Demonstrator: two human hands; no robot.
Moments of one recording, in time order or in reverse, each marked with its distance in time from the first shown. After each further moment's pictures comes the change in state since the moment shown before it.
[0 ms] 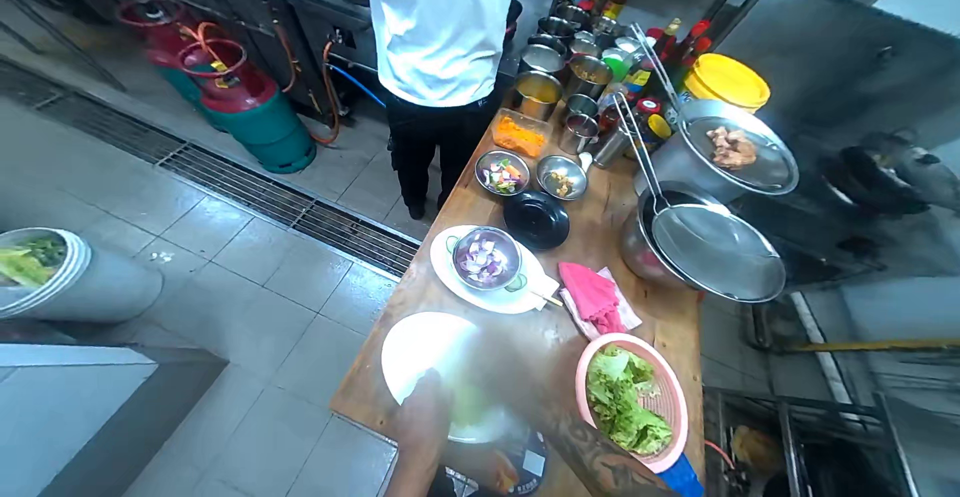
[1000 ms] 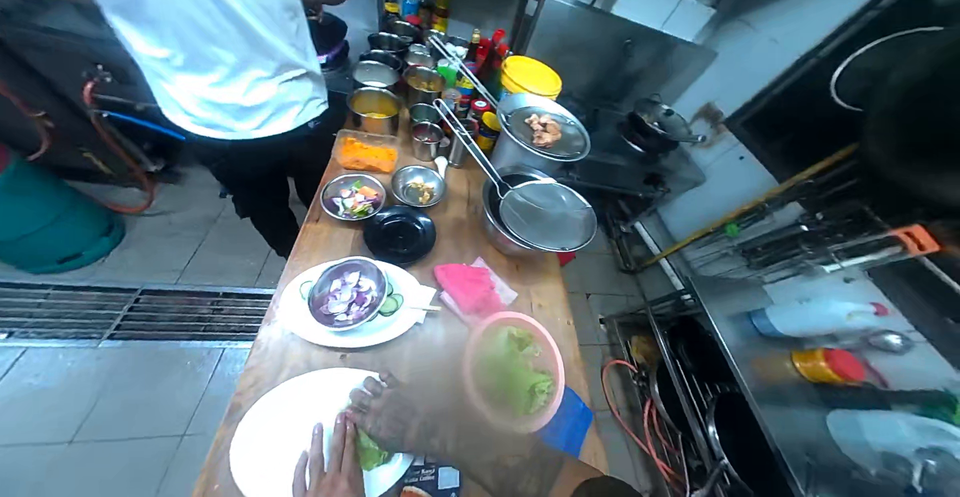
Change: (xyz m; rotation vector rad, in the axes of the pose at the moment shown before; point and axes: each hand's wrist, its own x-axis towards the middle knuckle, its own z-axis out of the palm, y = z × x) left_hand 0.011 -0.033 0.078 0.377 0.549 0.718; right_hand -0.018 0.007 0.033 -0.190 0.058 -0.165
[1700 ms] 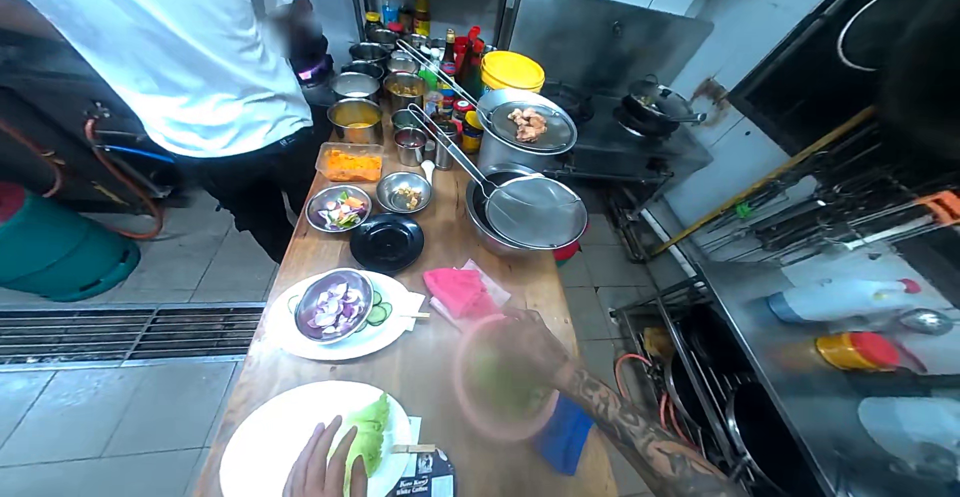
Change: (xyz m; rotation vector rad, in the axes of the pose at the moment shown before) left_hand 0.017 0.025 -0.054 -0.242 0.224 0.113; right_hand -0.219 0.154 -0.038 0.070 0.291 0.435
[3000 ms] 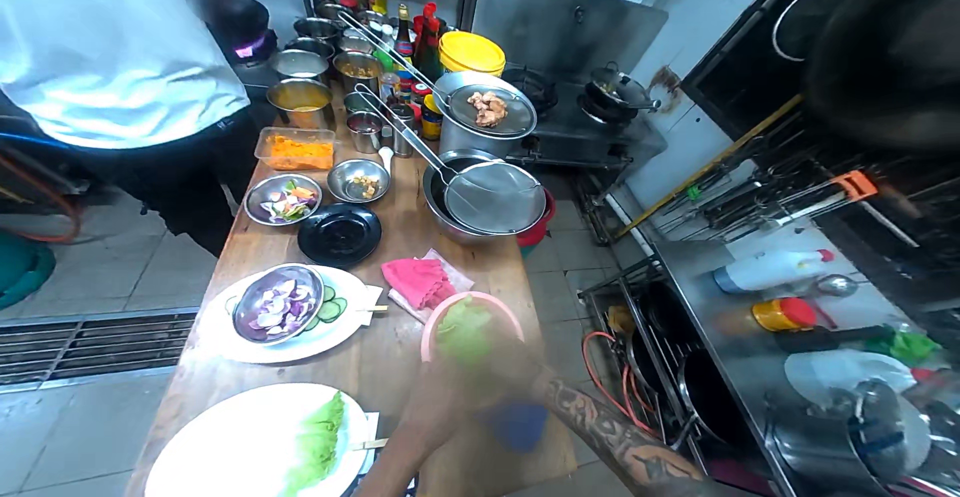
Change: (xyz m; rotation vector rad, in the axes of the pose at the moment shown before) left_hand 0.105 0.154 0.095 -0.072 -0.853 0.407; right_hand -0.052 -0.004 0.012 -0.043 -0.445 0.036
